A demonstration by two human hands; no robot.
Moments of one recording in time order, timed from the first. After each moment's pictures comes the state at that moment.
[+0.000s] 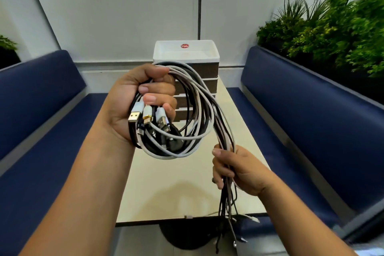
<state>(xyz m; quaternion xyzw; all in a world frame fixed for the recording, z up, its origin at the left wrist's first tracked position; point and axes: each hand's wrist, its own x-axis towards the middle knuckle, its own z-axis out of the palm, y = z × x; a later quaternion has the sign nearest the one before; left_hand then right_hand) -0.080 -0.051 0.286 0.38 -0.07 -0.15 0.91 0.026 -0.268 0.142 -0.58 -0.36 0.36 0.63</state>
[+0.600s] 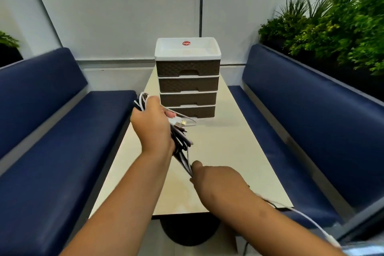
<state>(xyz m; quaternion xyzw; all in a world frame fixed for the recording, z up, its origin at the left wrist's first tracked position) -0.044 -0.096 0.214 0.44 0.27 0.46 0.72 -0.045 -0.237 0.150 -0.90 -0.44 0.02 0.01</state>
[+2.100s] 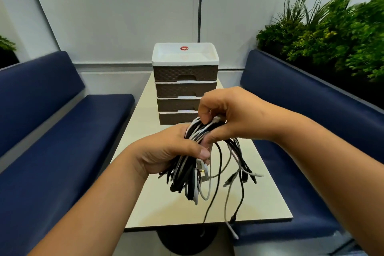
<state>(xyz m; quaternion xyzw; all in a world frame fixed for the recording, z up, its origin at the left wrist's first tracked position) -0.062 -0.090 0.221 0.68 -0.10 -0.11 0.72 0.041 -0.252 0.283 -0.74 -0.63 -0.01 0.23</state>
